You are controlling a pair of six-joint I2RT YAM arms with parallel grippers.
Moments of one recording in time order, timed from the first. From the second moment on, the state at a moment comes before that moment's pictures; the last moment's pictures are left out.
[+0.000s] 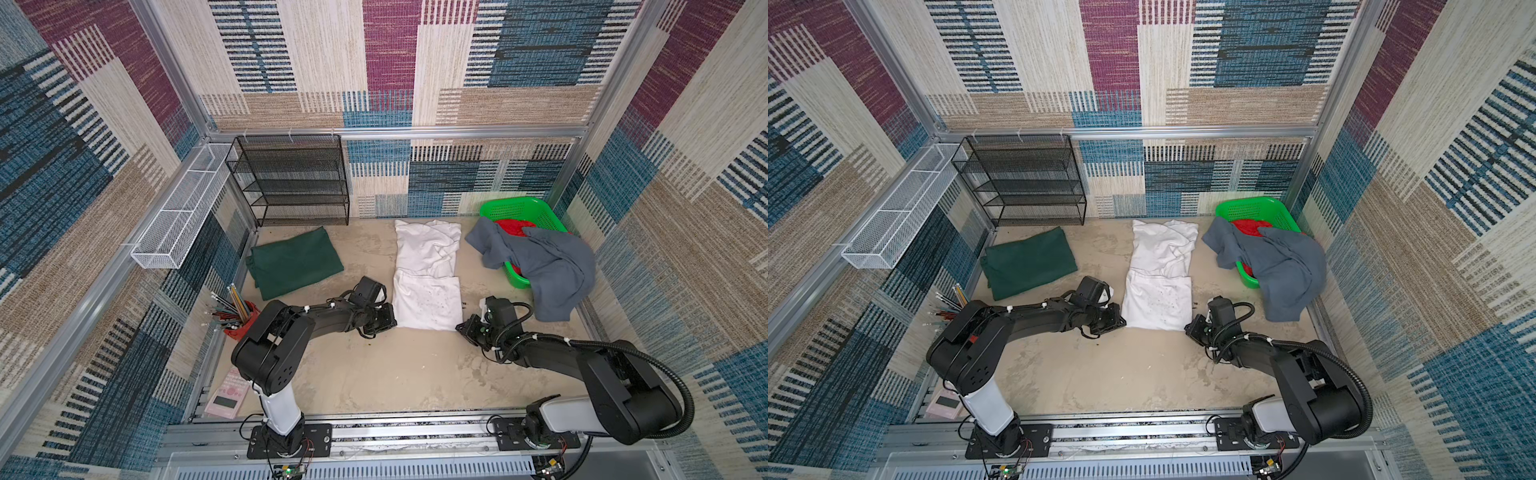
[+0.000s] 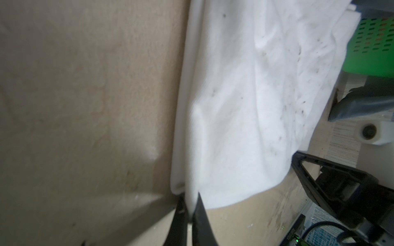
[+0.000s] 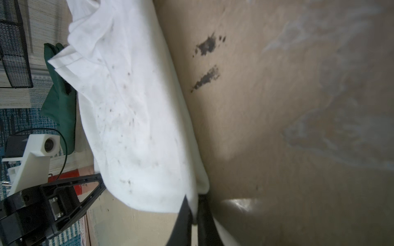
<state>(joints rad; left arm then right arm) -0.57 1.77 0.90 -0.12 0.37 -0.77 0.32 1.38 0.37 0.19 -0.31 0.90</state>
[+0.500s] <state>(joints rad) -0.57 1.73 0.92 -0.18 0.36 -0.73 0.32 1.33 0.39 0.12 -0.33 0.85</state>
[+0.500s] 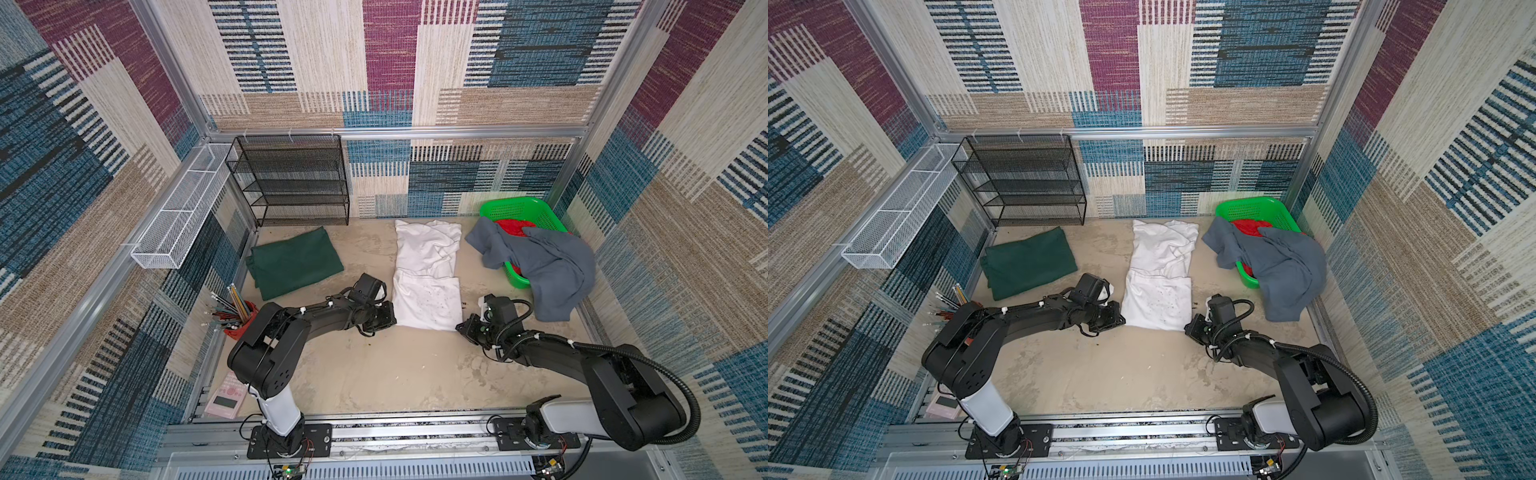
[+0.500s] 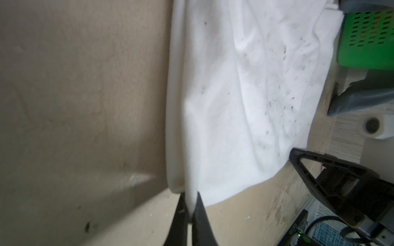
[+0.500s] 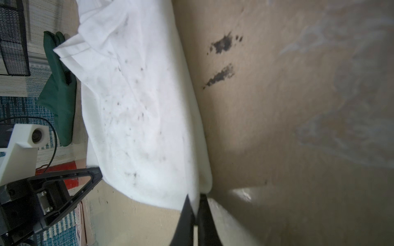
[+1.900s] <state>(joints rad) -0.71 1.29 0.84 -0.25 0.28 -0.73 0.40 0.80 0.42 -0.03 -0.37 0.82</state>
